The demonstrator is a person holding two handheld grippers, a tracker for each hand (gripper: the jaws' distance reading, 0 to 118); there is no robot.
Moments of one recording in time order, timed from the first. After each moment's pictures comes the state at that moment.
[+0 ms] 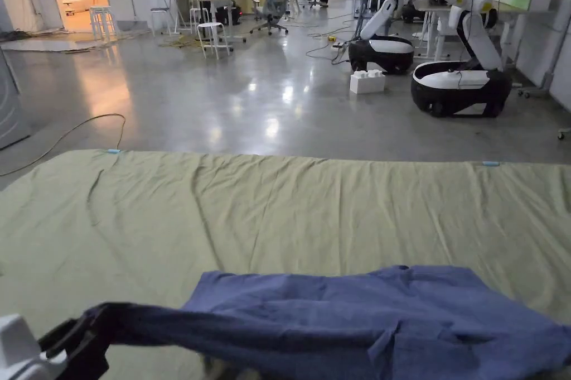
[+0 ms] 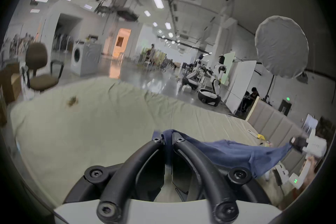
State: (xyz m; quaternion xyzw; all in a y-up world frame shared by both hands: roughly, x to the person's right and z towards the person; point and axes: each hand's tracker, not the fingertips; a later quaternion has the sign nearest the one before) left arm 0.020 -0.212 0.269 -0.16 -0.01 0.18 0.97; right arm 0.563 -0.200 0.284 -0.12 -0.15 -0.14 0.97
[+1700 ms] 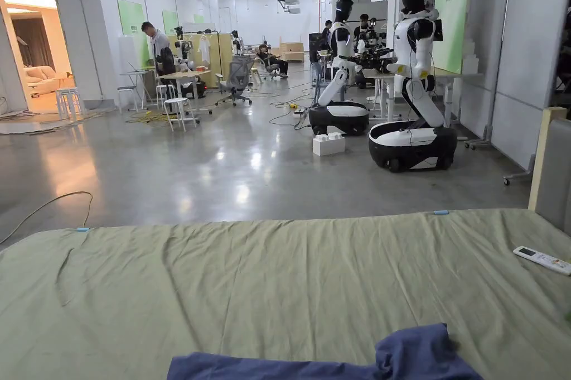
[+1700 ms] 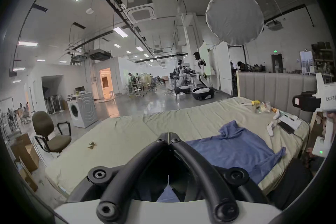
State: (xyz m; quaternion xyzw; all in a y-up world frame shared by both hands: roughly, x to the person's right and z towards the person) left arm 0.087 -0.139 0.417 -0.07 -0.06 -0.07 0.99; right arm 0.490 -0.158 0.446 -0.08 -0.06 -0.02 0.99
